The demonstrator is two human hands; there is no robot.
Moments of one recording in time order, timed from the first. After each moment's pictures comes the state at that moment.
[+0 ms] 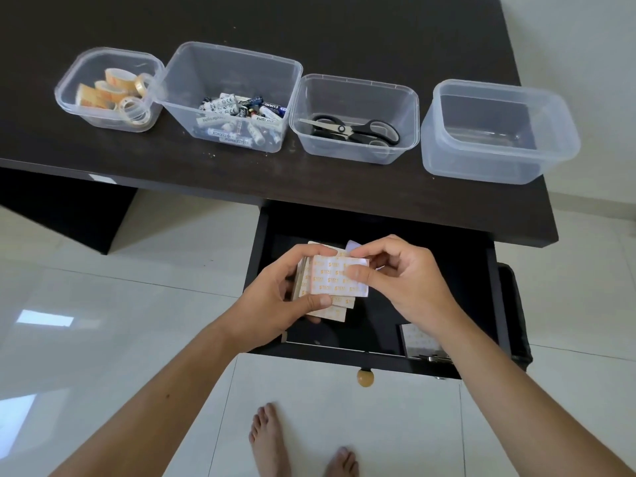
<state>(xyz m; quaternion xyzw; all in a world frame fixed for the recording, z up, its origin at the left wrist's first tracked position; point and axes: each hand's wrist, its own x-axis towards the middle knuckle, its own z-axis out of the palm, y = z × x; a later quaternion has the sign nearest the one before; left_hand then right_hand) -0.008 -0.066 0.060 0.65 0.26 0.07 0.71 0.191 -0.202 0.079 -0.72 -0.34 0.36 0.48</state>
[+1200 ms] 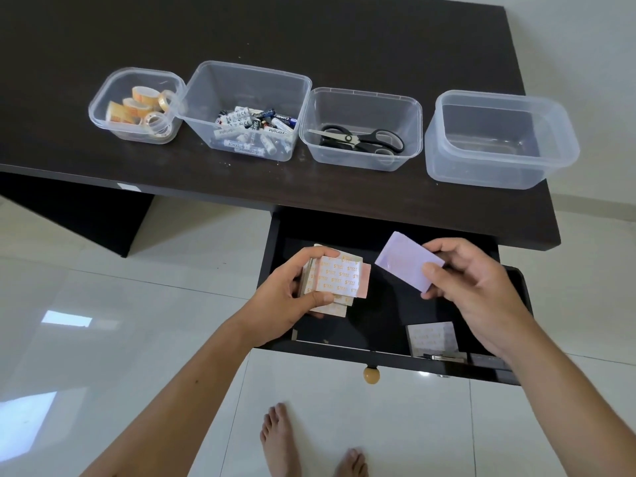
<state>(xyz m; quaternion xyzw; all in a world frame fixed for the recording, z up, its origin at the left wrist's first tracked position) -0.007 -0.065 0.058 0.67 0.28 0.05 0.69 0.221 -0.255 0.113 -0.73 -0.28 0.36 0.50</state>
